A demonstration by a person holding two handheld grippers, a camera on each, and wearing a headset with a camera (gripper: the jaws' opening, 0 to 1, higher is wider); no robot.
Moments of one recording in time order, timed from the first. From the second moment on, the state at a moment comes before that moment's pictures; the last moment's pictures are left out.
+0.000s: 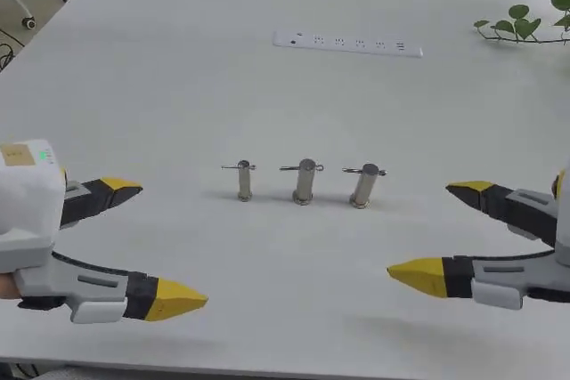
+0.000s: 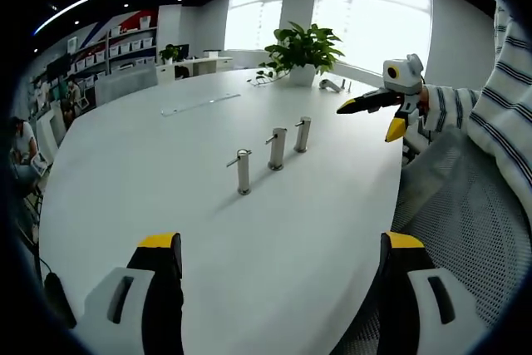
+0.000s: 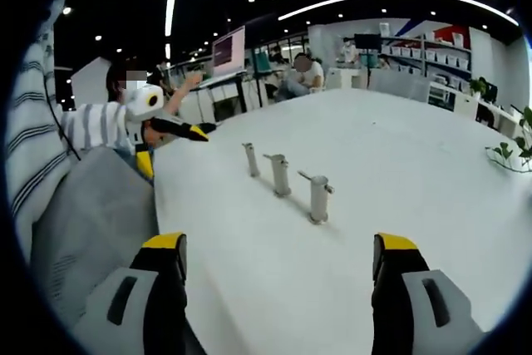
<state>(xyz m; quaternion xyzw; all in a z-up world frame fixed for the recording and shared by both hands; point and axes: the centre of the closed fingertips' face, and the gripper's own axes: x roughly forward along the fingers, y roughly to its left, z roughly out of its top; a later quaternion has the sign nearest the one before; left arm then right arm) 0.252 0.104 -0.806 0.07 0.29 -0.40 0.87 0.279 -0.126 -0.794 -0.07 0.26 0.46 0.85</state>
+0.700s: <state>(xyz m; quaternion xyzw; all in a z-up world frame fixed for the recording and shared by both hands) 0.238 0.101 -0.808 0.06 0.30 -0.39 0.87 0.260 -0.140 -0.811 -0.03 0.28 0.44 0.86</state>
